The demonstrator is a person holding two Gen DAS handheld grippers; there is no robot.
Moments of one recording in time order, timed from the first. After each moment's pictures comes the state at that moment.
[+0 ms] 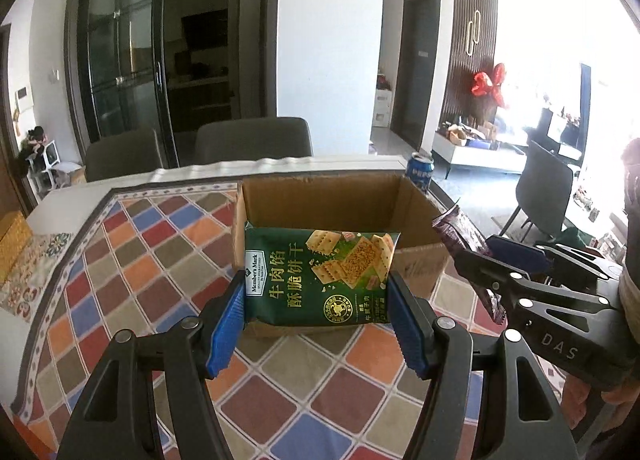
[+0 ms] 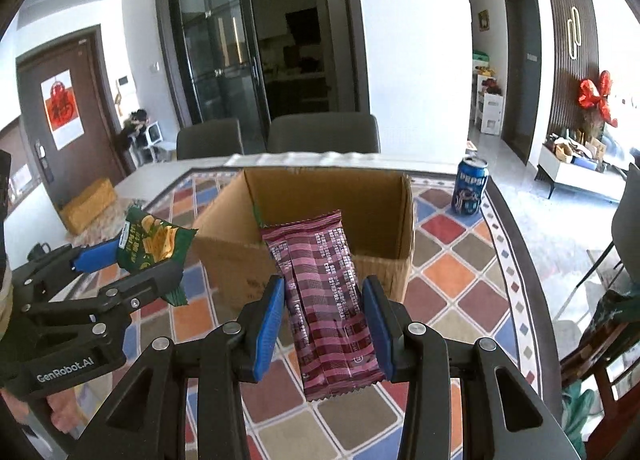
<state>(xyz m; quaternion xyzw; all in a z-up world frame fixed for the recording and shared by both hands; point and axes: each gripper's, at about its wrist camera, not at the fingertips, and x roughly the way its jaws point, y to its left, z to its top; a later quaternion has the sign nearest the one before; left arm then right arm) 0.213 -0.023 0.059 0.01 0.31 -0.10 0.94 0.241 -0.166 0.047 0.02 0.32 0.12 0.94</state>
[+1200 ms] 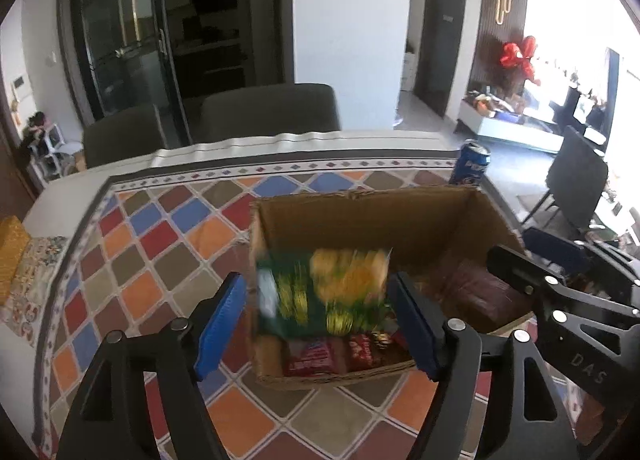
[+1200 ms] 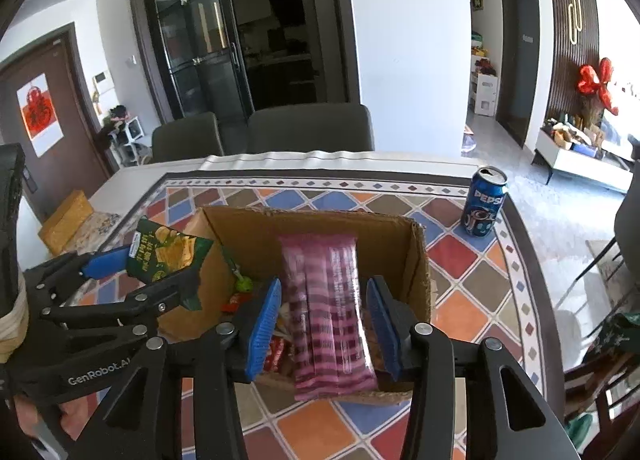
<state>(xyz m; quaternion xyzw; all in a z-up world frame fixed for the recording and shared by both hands) 0.334 -0.018 0.042 0.03 0.38 -0.06 0.92 0.346 -0.154 0.044 0.02 0.37 0.09 0.93</state>
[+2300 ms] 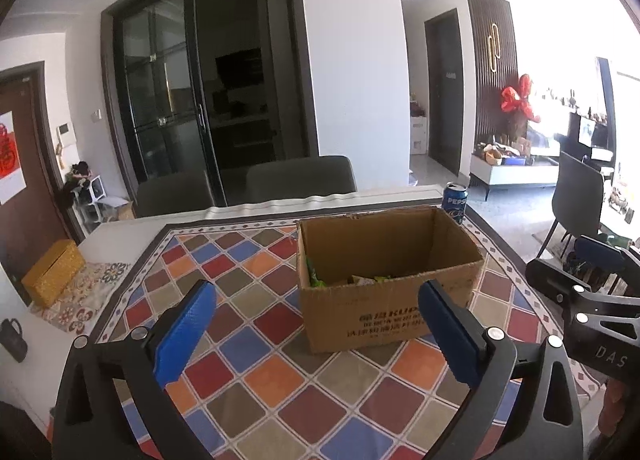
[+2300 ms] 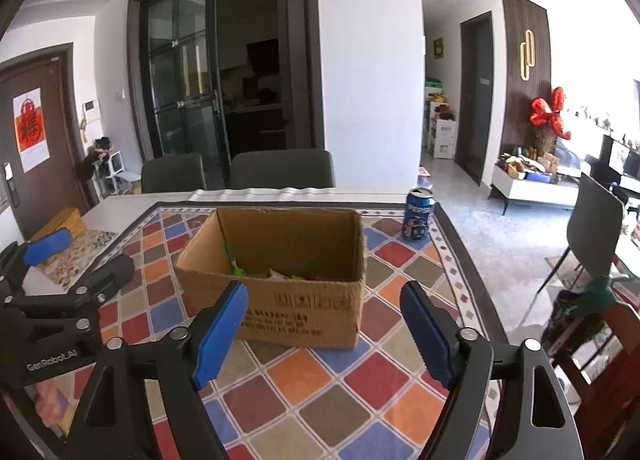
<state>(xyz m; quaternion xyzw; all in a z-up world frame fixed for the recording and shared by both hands) 0.160 -0.006 0.090 0.05 0.25 -0.02 0.97 0.193 -0.169 0.087 0.02 0.27 0.02 0.96</state>
